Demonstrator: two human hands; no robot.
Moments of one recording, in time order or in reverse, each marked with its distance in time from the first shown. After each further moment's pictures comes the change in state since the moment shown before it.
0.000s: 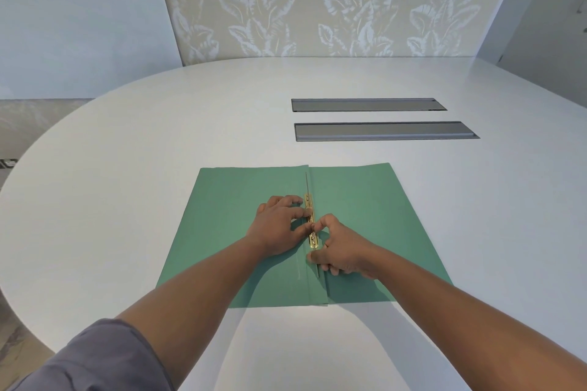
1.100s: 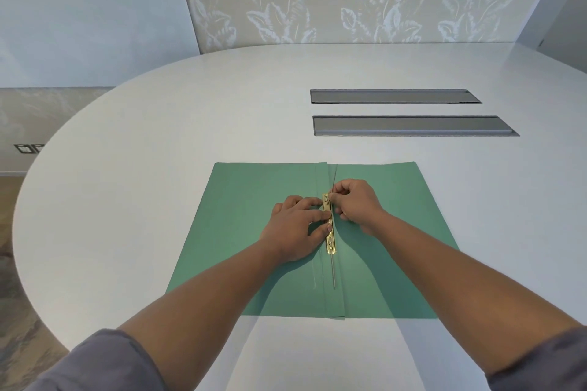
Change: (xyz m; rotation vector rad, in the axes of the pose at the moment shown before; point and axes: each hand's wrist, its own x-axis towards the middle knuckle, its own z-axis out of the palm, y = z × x) left_hand -0.001 0.004 0.000 0.019 0.004 0.008; right_hand 0.099 -0.015 -0.037 0.205 0.420 -0.144
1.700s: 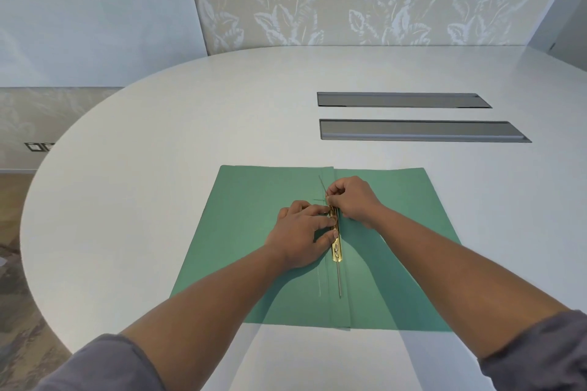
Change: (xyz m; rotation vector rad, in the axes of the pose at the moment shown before) left_hand 0.001 -0.002 0.001 -0.003 -0.024 -0.004; right_hand 0.026 -0.011 0.006 -0.265 -0.087 -0.123
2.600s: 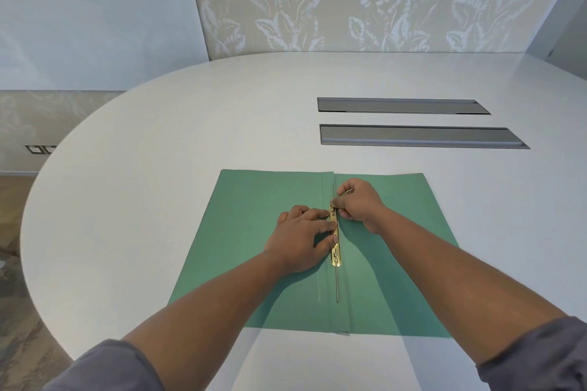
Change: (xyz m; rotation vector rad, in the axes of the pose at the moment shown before) left_hand -0.001 -0.001 0.003 0.008 0.031 0.003; right_hand 0.002 0.006 -0.007 0.318 0.028 0.219
